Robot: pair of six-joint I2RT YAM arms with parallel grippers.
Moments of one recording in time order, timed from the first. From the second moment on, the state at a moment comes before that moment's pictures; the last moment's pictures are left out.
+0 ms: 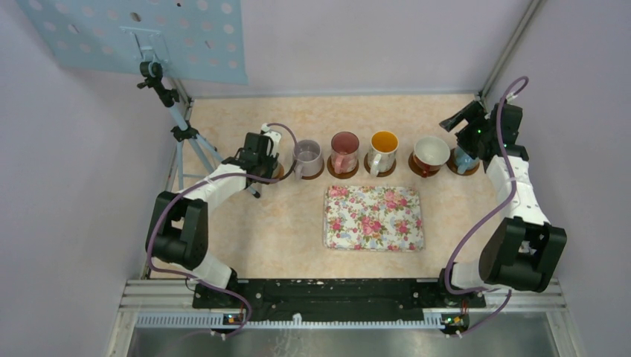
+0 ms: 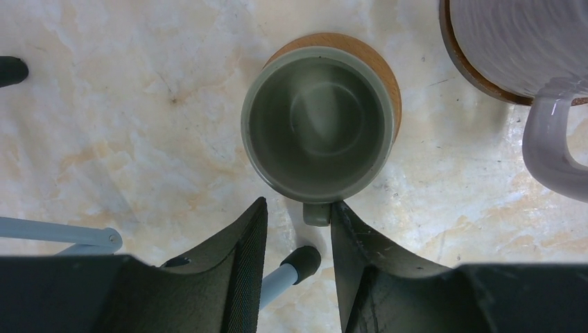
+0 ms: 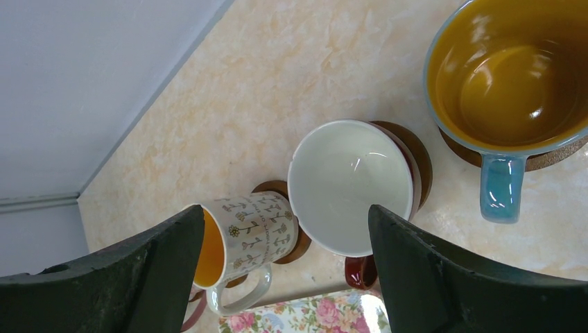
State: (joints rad) left arm -0.29 1.56 0.96 -0.27 -0.16 0.10; right arm -0.23 1.38 1.12 -0.30 -0.23 0.65
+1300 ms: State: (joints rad) left arm -0.50 1.38 1.14 -0.32 0.13 0.27; right arm -0.13 1.35 1.18 -0.37 -0.37 0.37
